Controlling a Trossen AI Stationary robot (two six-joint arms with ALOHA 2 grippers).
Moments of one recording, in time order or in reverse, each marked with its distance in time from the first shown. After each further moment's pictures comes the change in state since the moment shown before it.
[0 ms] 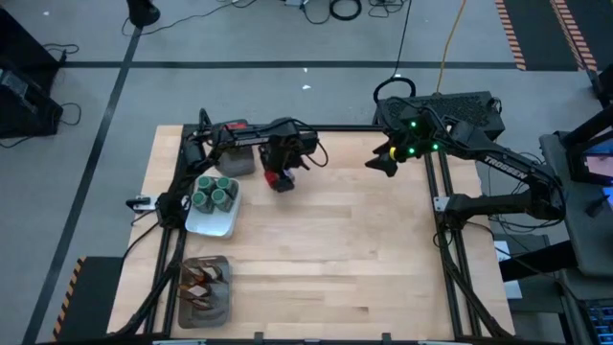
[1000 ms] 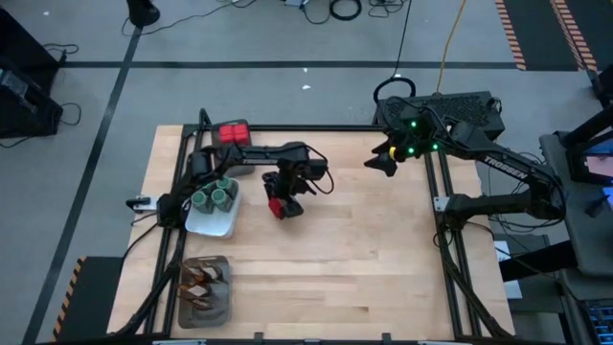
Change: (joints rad) left arm -0.157 0.040 0.008 -0.065 0.301 -0.174; right arm 0.005 0.000 0.000 0.024 -0.004 0.007
